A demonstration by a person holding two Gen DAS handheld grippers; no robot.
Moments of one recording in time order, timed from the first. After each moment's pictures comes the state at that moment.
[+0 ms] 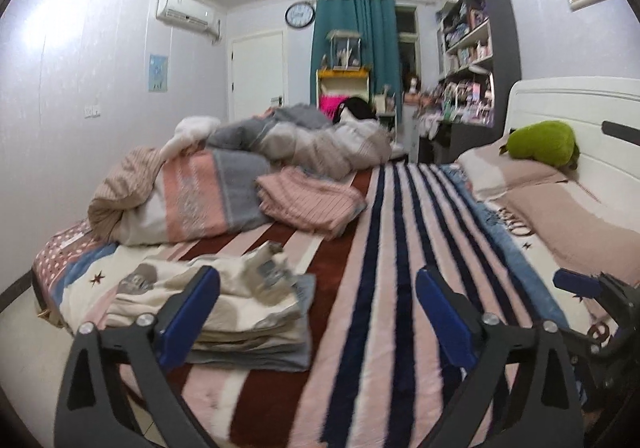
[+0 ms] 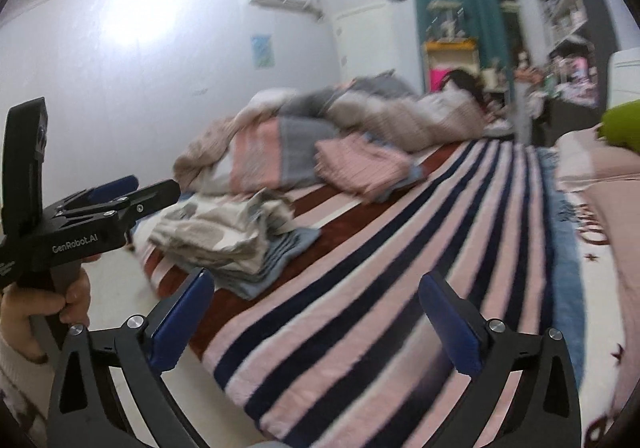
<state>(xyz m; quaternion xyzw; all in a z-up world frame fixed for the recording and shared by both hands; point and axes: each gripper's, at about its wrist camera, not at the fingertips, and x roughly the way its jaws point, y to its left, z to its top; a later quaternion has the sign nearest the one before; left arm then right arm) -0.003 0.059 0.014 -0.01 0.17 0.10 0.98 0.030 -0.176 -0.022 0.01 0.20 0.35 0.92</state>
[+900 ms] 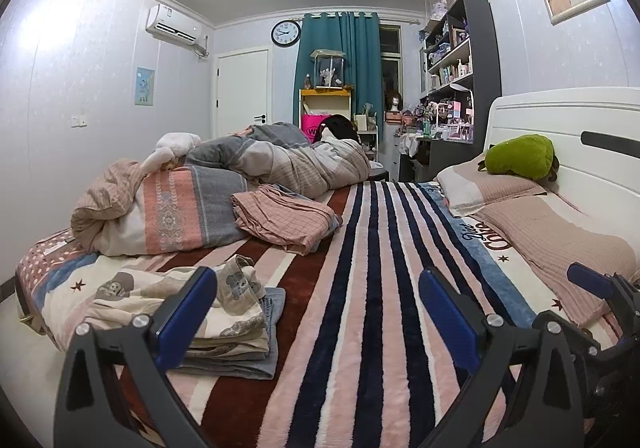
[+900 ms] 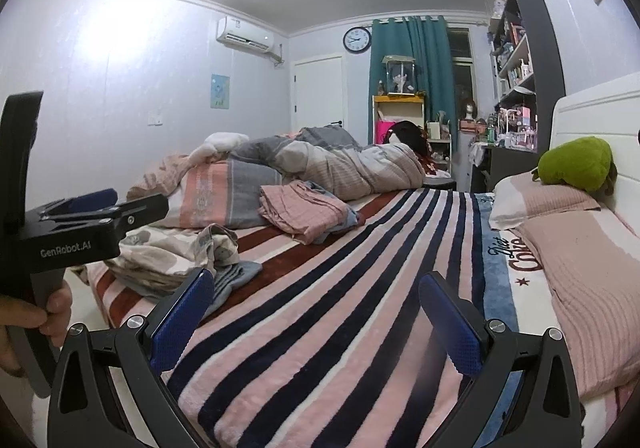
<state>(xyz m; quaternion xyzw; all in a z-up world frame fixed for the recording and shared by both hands) -0.009 0.038 0.015 -0.01 0.14 0.07 0.99 -0.010 -0.206 -0.019 0.00 0.11 0.25 0.96</state>
